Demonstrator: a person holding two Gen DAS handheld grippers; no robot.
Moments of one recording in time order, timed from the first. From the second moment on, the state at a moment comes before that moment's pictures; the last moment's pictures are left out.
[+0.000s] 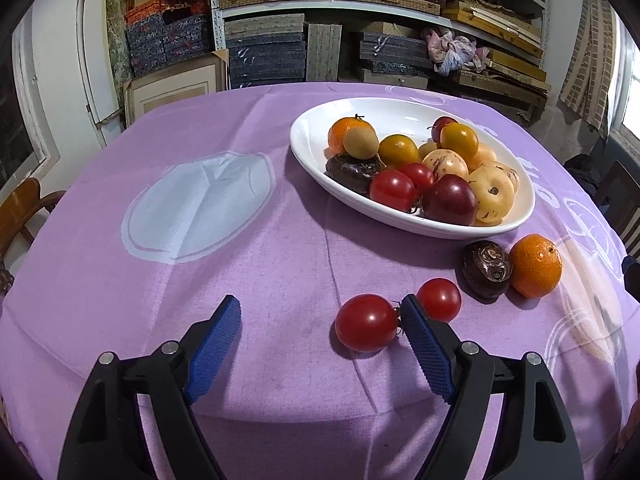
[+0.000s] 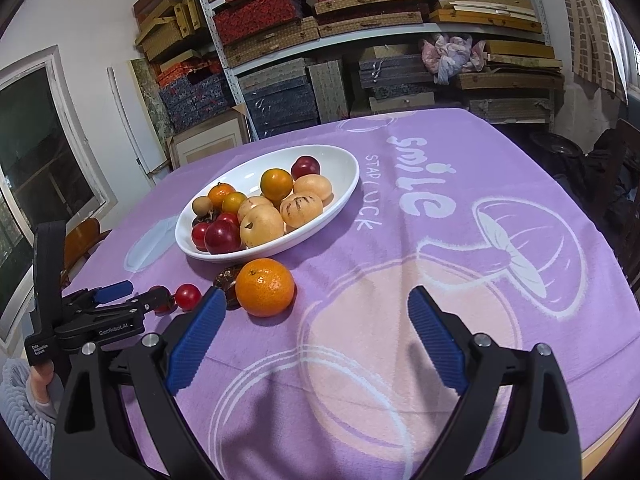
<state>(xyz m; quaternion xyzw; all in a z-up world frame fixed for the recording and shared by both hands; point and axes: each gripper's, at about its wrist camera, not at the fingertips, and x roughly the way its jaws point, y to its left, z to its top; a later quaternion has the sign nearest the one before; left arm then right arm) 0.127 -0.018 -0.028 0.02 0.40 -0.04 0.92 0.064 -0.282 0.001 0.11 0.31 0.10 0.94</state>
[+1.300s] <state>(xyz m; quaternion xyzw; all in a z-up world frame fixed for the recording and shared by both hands) 0.123 -0.015 -0.029 0.01 0.40 -0.04 0.91 0.122 -0.212 -0.023 0.00 0.39 0.12 0.91</state>
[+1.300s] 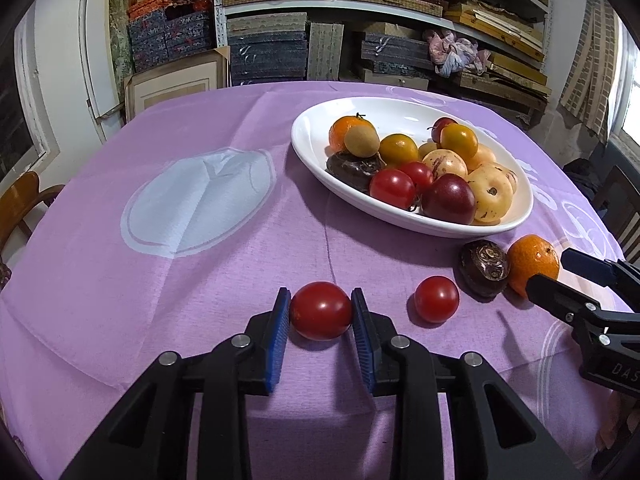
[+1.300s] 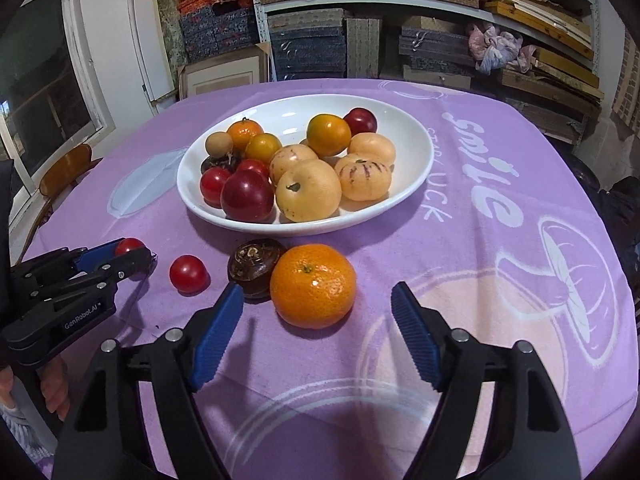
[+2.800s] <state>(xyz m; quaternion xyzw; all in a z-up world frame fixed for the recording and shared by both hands) 0.107 -0.024 -0.024 0.02 0.38 -0.07 0.92 0.080 -0.210 -0.026 0.03 0.40 0.17 0.90</state>
